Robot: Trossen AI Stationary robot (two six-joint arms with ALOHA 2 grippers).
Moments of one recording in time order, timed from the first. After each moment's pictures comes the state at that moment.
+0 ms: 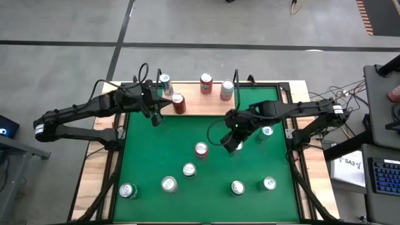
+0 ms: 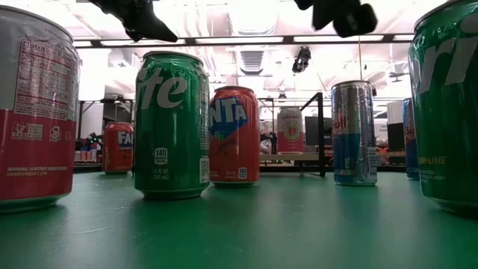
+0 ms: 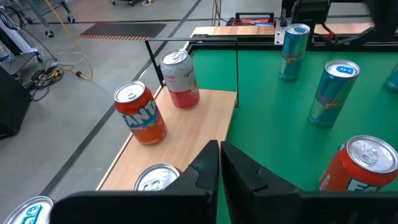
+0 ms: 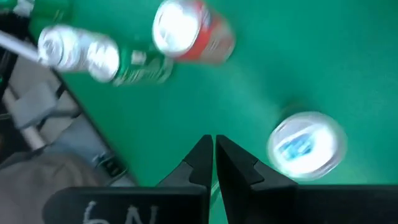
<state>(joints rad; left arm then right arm) 0.30 0.93 0.93 -0.43 -0.07 0.15 0.07 1.52 1.52 -1.06 -0.19 0.93</state>
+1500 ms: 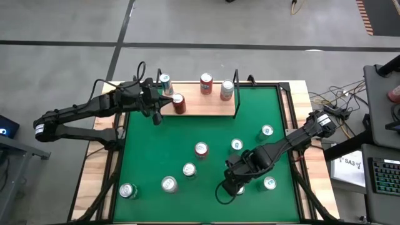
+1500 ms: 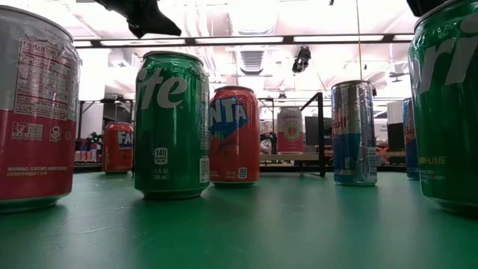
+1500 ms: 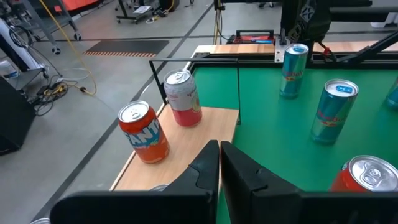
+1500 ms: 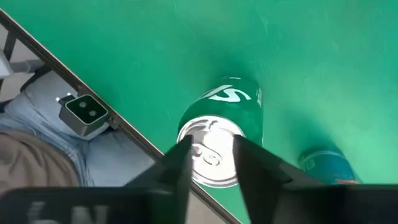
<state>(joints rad) 0.30 0.93 0.93 -0.35 -0.07 0.16 0.49 1.73 1.55 -1.06 -0.13 1.37</state>
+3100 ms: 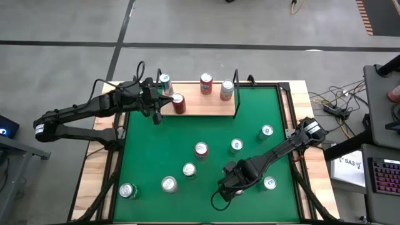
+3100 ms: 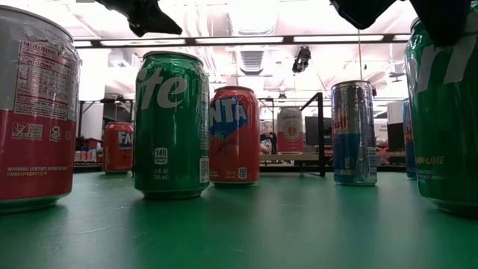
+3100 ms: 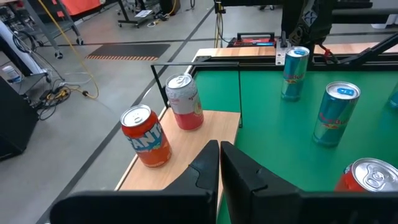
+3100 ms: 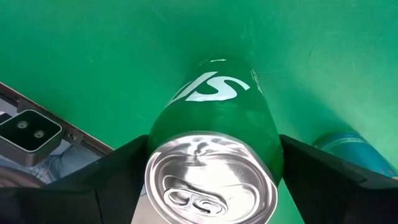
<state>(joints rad) 0.30 0.93 0.93 -0.34 -0.07 0.17 0.51 1.89 1.55 -1.04 -0.16 1.50</state>
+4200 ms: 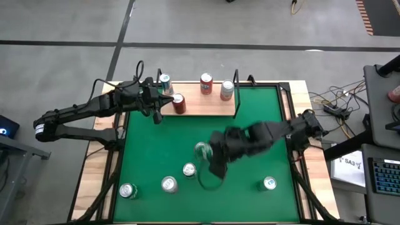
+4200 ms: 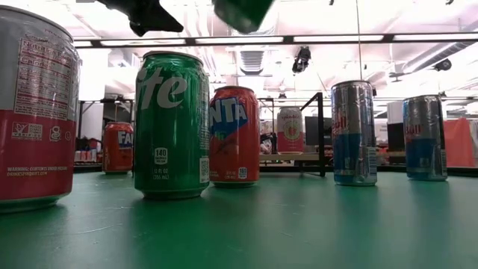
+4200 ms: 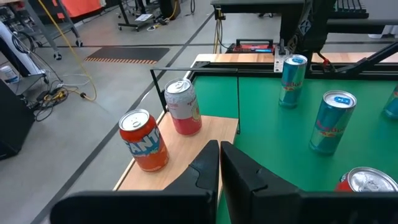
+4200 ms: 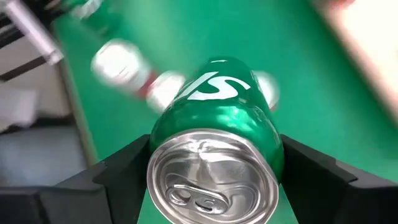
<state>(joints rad) 0.30 0.93 0.93 -0.32 -0.06 0.15 0.33 1.87 2.15 -1.28 0.23 0.72</state>
